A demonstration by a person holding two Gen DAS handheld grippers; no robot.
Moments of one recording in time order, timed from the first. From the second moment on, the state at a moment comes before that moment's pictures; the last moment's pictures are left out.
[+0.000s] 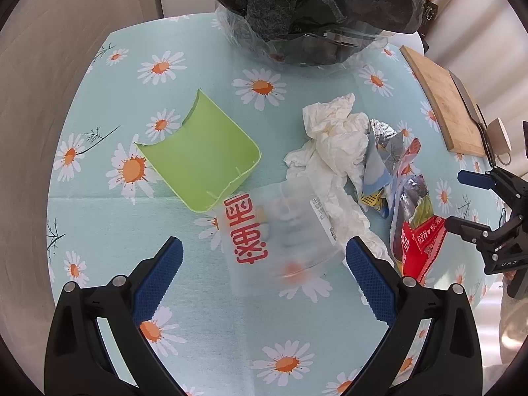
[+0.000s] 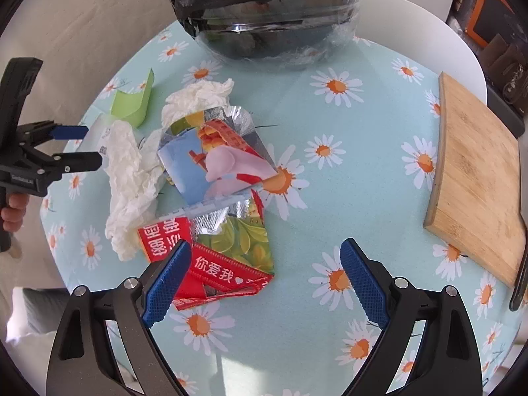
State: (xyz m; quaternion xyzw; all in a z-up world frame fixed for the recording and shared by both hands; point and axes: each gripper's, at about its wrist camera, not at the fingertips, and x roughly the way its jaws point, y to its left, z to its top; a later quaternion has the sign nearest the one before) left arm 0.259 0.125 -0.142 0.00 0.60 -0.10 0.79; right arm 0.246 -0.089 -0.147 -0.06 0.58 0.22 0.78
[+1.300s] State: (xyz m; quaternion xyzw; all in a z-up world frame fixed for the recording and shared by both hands) left arm 0.220 0.145 -0.109 0.00 0.60 -0.10 0.80; right arm 0.222 -0.094 -0.128 -0.08 0.54 0.29 0.79
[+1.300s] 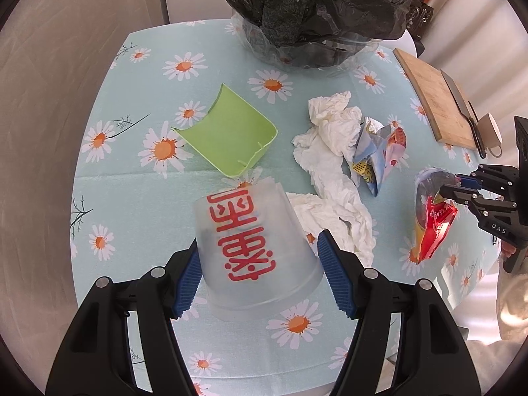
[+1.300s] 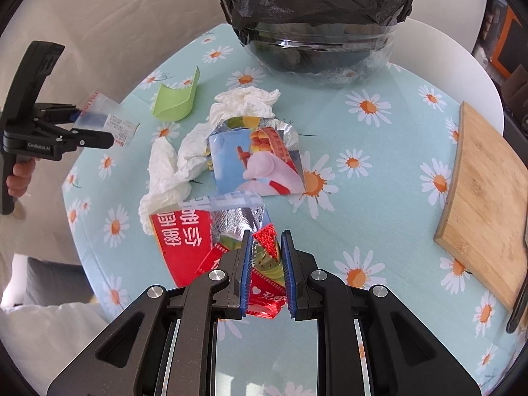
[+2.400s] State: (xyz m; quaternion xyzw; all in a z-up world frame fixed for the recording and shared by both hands) left arm 0.156 0.112 -0.029 0.01 0.53 -0.04 0.85; right arm 0.158 -0.219 -0.050 -0.02 0.43 0.22 0.87
